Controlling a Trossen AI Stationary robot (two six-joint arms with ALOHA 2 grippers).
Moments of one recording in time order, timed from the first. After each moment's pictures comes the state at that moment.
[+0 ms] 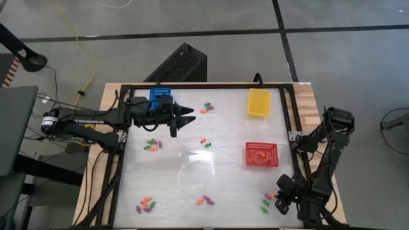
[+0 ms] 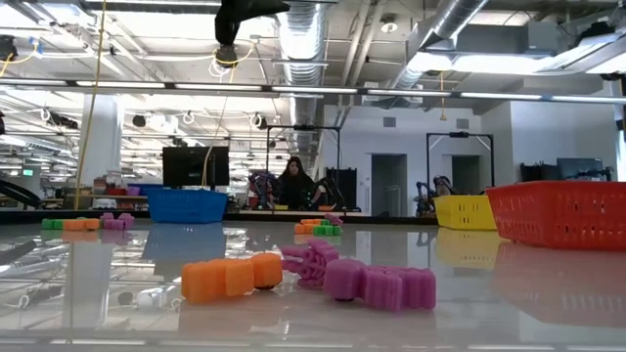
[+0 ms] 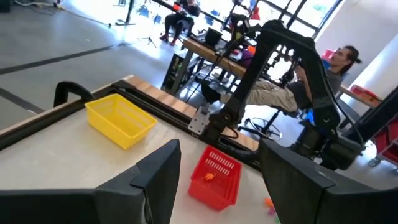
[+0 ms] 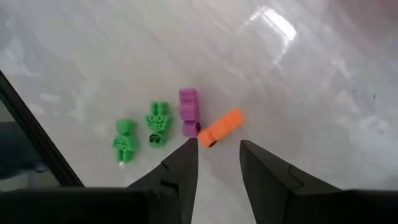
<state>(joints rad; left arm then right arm) 0.08 1.11 0.90 0.20 -0.10 -0.44 1.24 1.49 0.83 -0.74 0.42 2.04</state>
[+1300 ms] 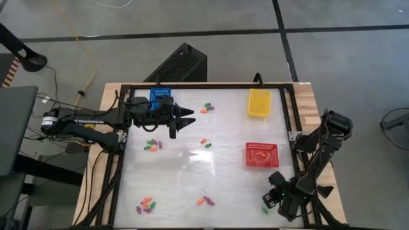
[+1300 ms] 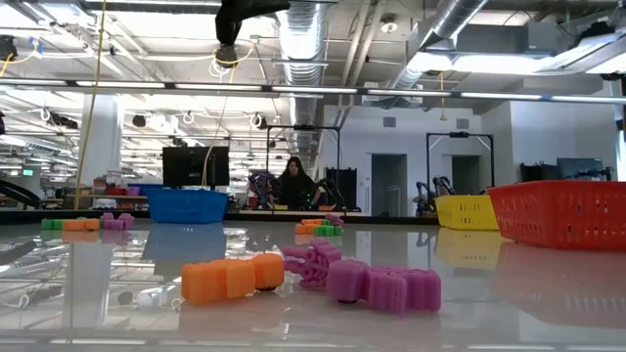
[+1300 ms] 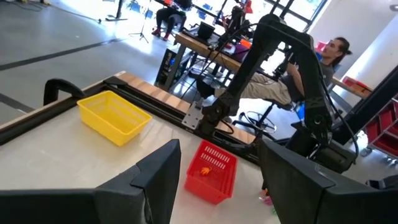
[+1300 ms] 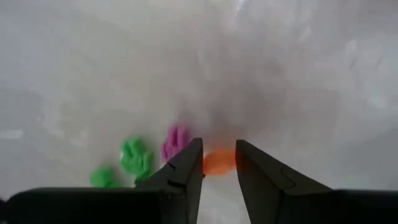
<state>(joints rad) 0.08 1.11 0.90 0.19 -0.06 -0.43 1.07 1.56 0.86 -0.72 0.15 2.15</state>
